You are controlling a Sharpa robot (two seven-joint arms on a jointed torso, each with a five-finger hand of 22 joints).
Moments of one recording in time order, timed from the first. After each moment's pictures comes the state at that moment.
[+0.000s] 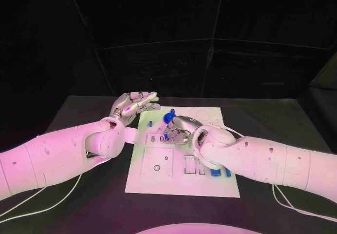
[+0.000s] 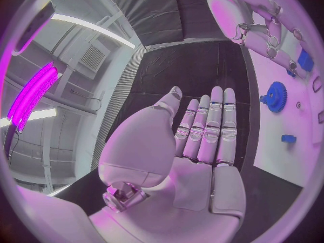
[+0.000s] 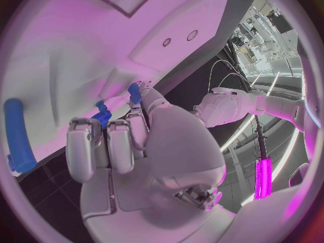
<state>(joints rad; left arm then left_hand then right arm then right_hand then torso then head) 1.13 -0.79 -0.05 1.46 0.04 -0.31 0.55 1.35 0.03 0.11 0.05 0.07 0.93 0.24 0.10 0.07 1.00 0.18 0.13 0.07 1.07 0.13 0.20 0.13 0.18 0.87 0.24 0.34 0.13 1.09 -0.50 -0.05 1.41 -1.43 -0.36 -0.26 1.42 0.07 0.13 0.01 0.14 1.04 0.13 0.15 0.08 1.38 0.05 1.34 1.31 1.47 -0.02 1.48 1.31 0.04 1.47 0.09 1.51 1.31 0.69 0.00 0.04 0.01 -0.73</state>
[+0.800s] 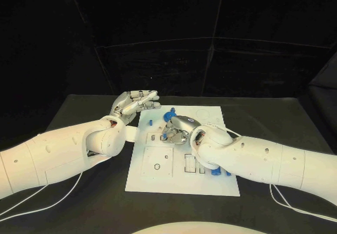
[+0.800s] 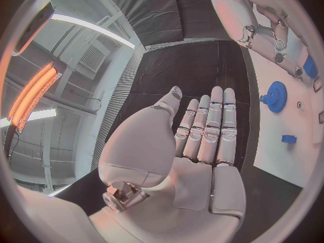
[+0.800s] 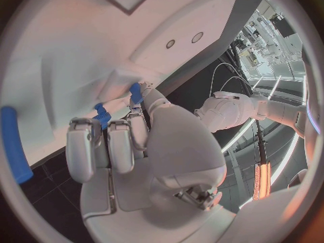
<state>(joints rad) 1.13 -0.79 -0.05 1.45 0.04 -0.31 0.54 1.35 0.03 0.11 0.06 0.07 0.93 0.24 0.10 0.07 1.00 0.18 0.13 0.07 1.07 0.13 0.20 0.13 0.18 0.87 0.24 0.34 0.13 1.08 -0.48 -0.04 1.39 -1.47 -0.36 -0.28 1.41 0.06 0.14 0.01 0.15 1.04 0.14 0.15 0.08 1.38 0.05 1.34 1.31 1.47 -0.02 1.48 1.31 0.04 1.47 0.09 1.51 1.31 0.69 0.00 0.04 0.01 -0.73</state>
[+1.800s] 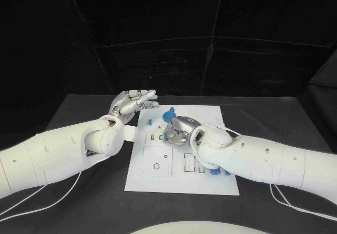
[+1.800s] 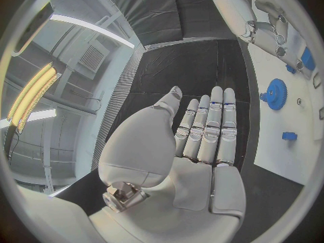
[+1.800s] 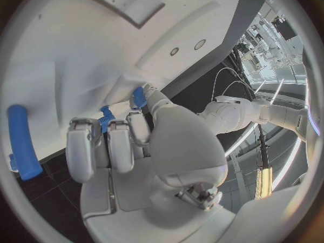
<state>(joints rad) 1.13 -0.79 -0.05 1.45 0.04 -0.31 0.54 1.35 0.03 0.11 0.06 0.07 0.93 0.24 0.10 0.07 1.00 0.18 0.13 0.07 1.07 0.13 0.20 0.13 0.18 0.87 0.24 0.34 0.13 1.07 -0.49 -0.04 1.41 -1.50 -0.33 -0.32 1.37 0.00 0.14 0.01 0.14 1.00 0.15 0.12 0.06 1.34 0.06 1.30 1.26 1.47 -0.02 1.48 1.31 0.04 1.47 0.09 1.51 1.31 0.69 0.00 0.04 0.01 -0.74</state>
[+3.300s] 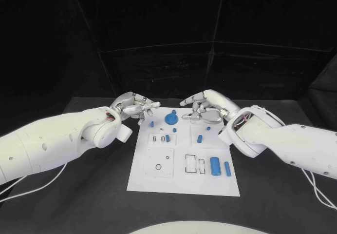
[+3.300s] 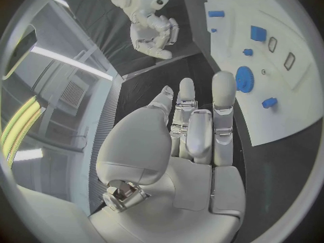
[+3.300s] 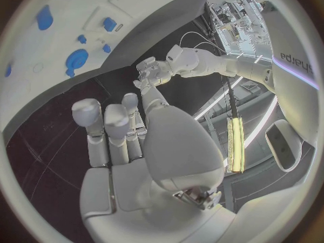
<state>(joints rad) 1.20 -0.82 -0.05 1.41 -0.42 -0.22 0.12 1.25 0.02 0.02 0.13 0.07 1.15 0.08 0.20 0.16 1.41 -0.01 0.43 0.32 1.47 -0.06 1.40 1.29 0.12 1.36 0.04 1.08 0.79 1.21 -0.81 -0.04 1.62 -1.08 -0.50 0.14 1.45 0.01 -0.03 0.06 0.12 0.90 0.16 0.10 0.07 1.09 0.07 0.89 0.82 1.43 0.00 1.09 0.92 0.11 1.18 0.11 1.19 0.99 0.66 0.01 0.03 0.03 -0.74</state>
